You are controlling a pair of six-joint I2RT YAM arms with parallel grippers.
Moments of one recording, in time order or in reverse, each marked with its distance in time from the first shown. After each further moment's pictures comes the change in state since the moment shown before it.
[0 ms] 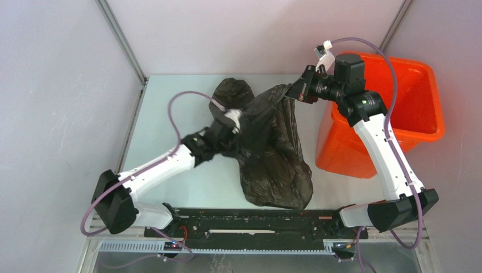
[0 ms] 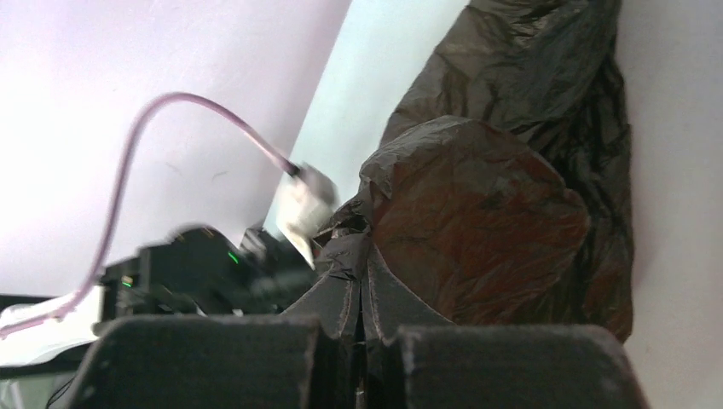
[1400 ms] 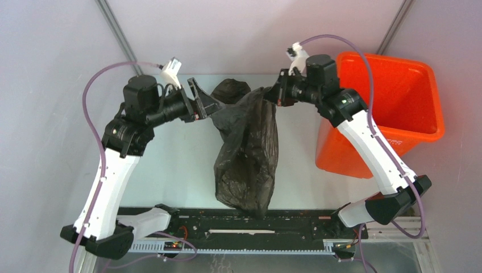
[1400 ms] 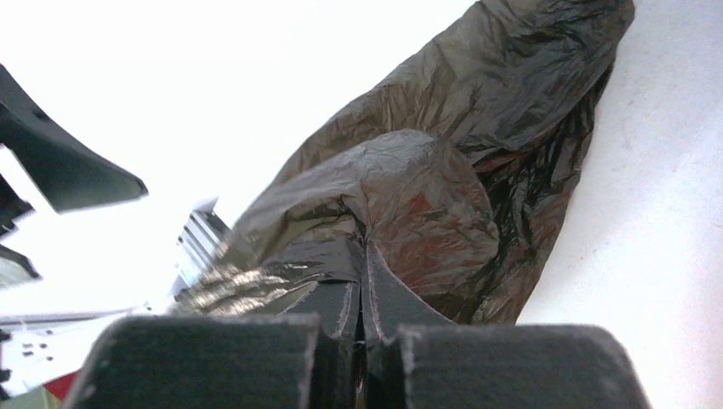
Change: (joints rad) left arm 0.485 -0.213 0.579 -0.327 0.496 -0.119; right arm 0.249 0.084 0.096 -0.028 0.234 -0.144
